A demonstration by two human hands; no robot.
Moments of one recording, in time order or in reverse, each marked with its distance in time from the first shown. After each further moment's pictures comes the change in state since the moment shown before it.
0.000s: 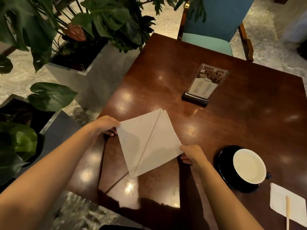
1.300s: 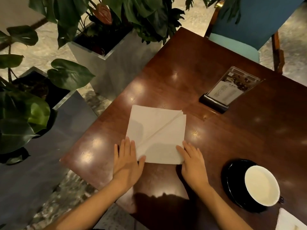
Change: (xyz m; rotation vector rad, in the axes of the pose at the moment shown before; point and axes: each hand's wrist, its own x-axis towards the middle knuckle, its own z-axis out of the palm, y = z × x) left_hand -0.090 -0.088 0.157 0.751 0.587 0.238; right_hand 0.009 0.057 0.017 -0.963 0.249 -1.087
